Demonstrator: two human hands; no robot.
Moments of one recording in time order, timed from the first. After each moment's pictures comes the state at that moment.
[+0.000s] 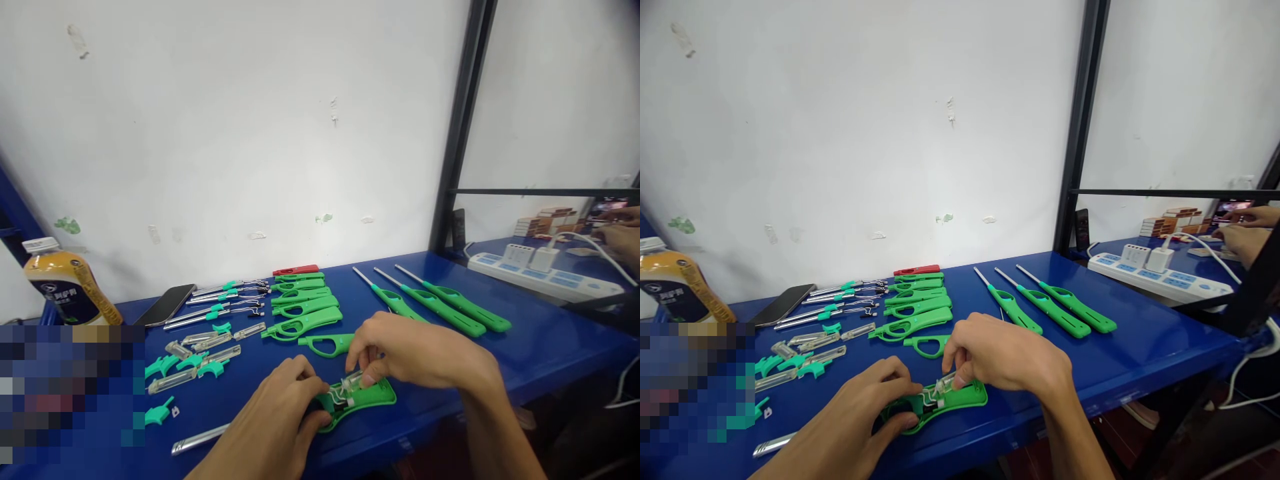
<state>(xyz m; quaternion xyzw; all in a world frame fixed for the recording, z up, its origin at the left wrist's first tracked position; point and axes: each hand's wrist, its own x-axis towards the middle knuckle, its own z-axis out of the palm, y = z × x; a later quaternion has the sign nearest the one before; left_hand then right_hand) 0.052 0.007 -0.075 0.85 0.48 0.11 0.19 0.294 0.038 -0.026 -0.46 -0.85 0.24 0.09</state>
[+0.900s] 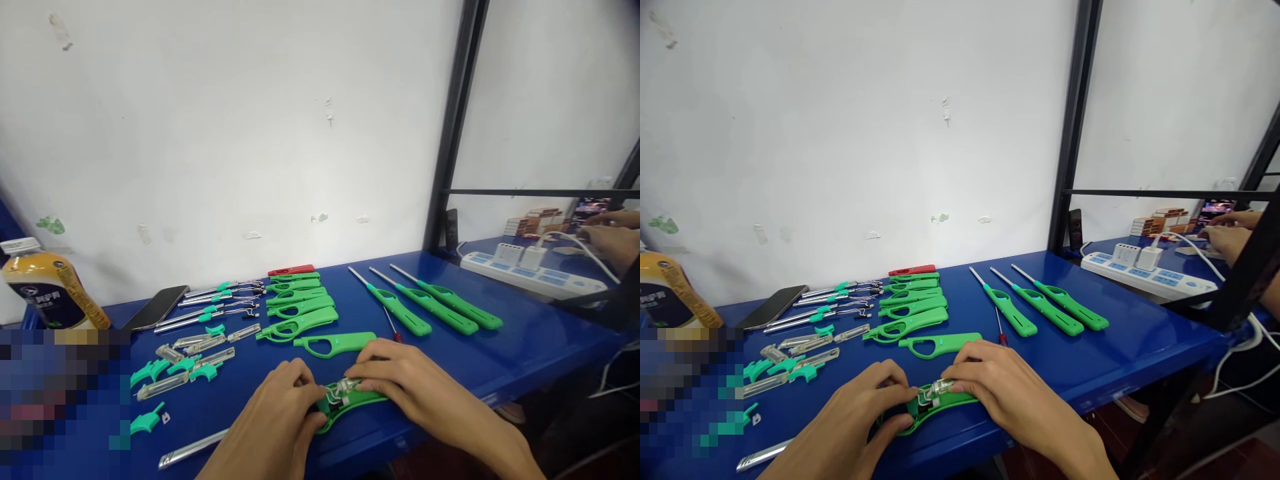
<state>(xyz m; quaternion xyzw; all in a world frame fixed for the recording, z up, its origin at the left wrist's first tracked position) 0.054 0.004 -0.078 0.86 0.48 0.11 0.16 0.308 0.011 -0.093 -0.40 -0.86 0.18 0.26</state>
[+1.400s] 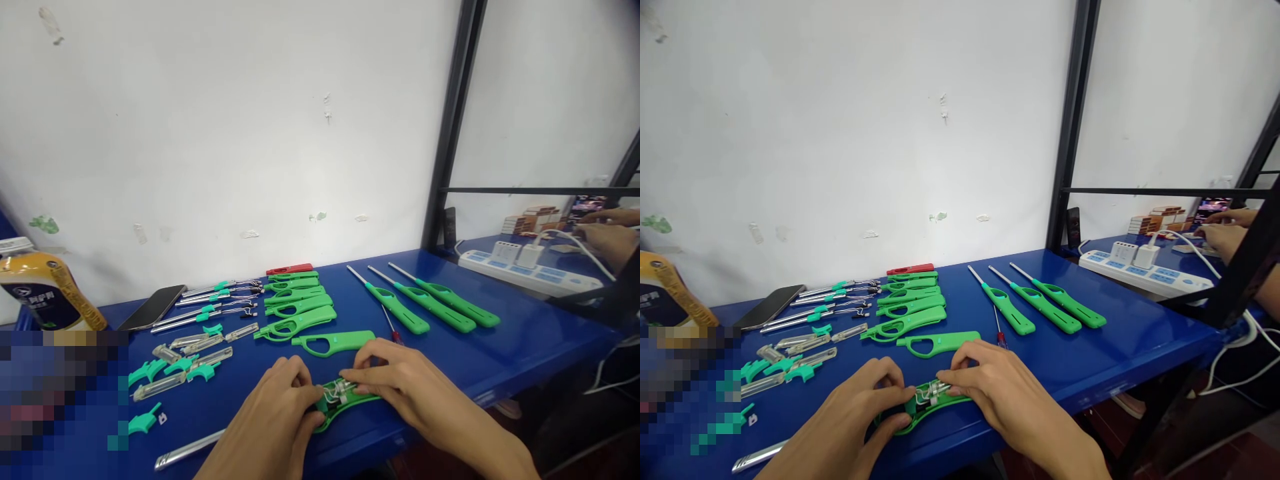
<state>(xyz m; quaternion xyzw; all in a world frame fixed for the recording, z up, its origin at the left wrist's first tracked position) 0.055 0.003 -0.076 0.86 0.47 0.11 0.14 0.306 0.006 -0.099 -0.40 -0.86 0.16 0.28</state>
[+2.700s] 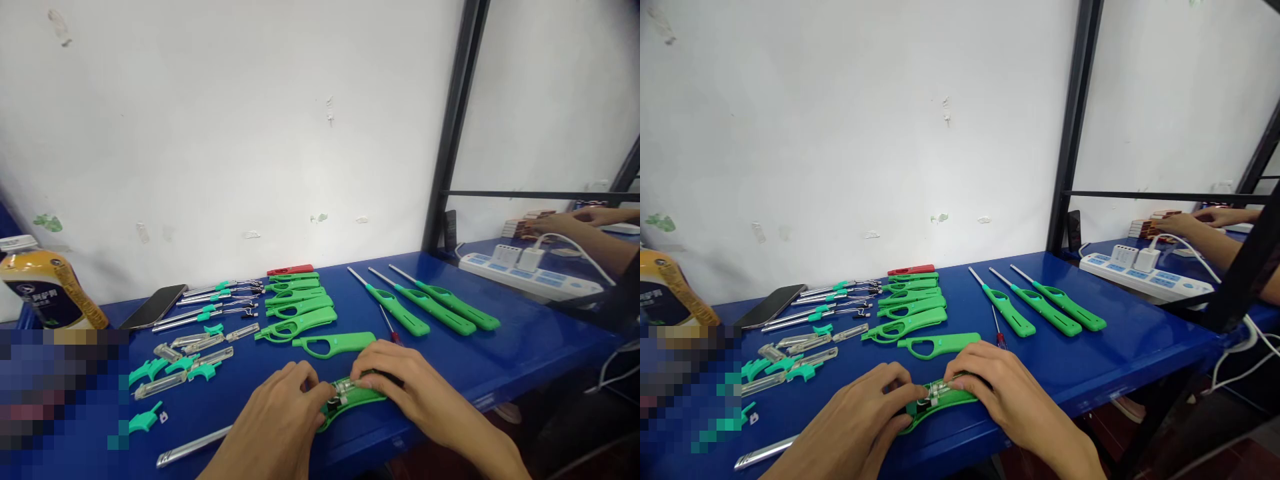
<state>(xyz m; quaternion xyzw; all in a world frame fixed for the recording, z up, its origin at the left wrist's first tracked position) 0.061 0.001 -0.068 0.88 0.45 0.05 0.09 0.305 0.012 -0.100 -0.40 -0.81 0.25 0.34</state>
